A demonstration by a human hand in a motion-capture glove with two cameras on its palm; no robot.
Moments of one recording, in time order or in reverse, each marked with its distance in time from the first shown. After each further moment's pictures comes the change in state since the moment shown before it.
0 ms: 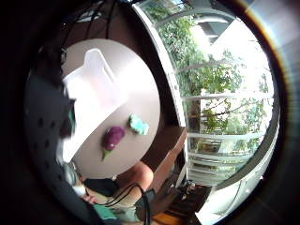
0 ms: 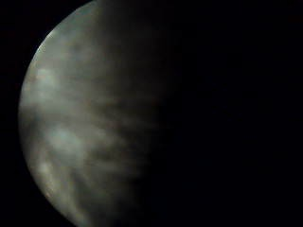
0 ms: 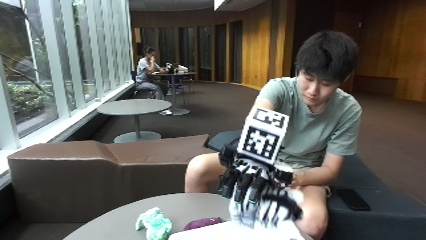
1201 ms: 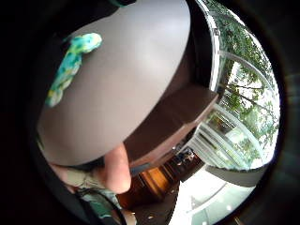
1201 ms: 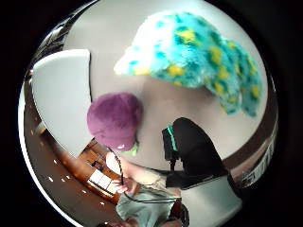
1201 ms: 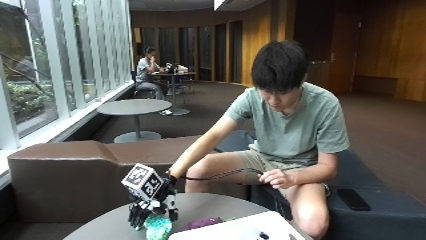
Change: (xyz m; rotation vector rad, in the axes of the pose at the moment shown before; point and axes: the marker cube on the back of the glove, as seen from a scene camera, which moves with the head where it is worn) arm 0.290 0.092 0.338 -0.503 -0.303 0.196
